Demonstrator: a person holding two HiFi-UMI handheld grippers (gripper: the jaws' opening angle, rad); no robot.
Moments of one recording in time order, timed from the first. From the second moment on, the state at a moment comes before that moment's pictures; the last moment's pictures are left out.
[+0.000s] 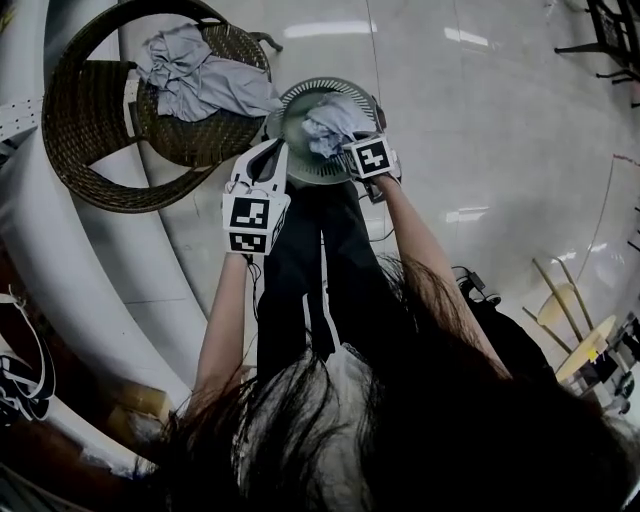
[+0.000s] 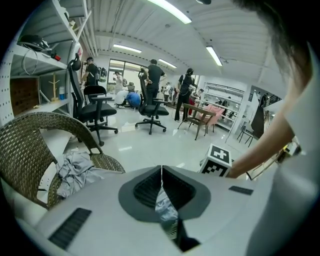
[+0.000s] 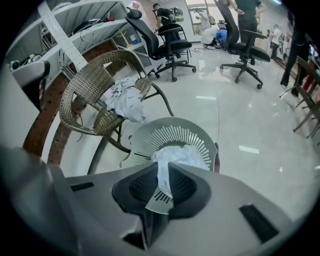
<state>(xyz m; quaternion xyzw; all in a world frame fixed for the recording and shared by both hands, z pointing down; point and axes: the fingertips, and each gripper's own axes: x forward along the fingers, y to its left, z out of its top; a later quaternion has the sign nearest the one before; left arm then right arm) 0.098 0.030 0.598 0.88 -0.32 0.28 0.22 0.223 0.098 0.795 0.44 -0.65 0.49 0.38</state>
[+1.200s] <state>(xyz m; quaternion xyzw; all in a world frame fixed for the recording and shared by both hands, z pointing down) 0.107 0.045 0.524 0.89 -0.32 0.25 0.20 0.236 0.050 0.625 0.53 -0.71 0.43 0.16</state>
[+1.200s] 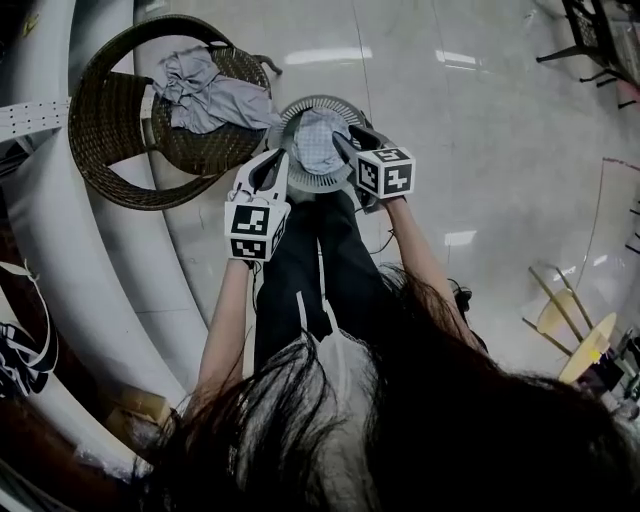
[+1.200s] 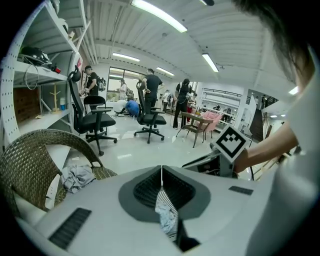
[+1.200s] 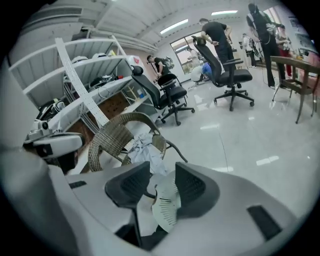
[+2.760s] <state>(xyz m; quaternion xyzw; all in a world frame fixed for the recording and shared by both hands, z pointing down) 0.053 0.106 0.297 0.91 -0.36 0.12 0.14 0.159 0.121 0.280 0.50 -0.82 0.28 -0.01</state>
